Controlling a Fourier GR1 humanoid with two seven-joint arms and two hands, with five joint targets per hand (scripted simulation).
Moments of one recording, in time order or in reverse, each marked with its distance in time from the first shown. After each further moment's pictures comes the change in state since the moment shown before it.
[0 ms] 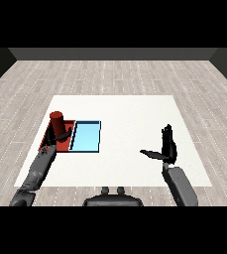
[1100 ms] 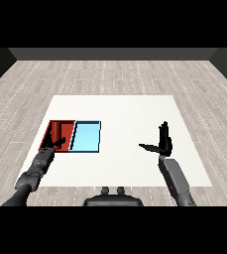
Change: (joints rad) left arm -0.265 -0.015 0.094 0.763 -0.068 -0.021 0.130; right arm -0.145 0.059 -0.067 0.260 0.005 0.049 -0.050
